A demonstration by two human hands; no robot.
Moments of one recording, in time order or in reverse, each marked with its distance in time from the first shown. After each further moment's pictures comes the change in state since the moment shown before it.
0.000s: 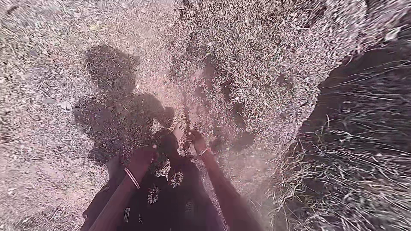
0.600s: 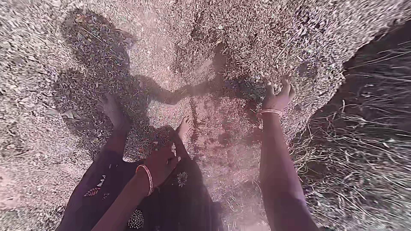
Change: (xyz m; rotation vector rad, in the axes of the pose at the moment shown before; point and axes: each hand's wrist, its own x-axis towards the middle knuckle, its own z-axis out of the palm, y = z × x) left_hand 0.031 0.099 -0.034 0.720 -0.670 -0.053; right_hand 0.059 -0.136 -0.200 -0.420 0.994 -0.070
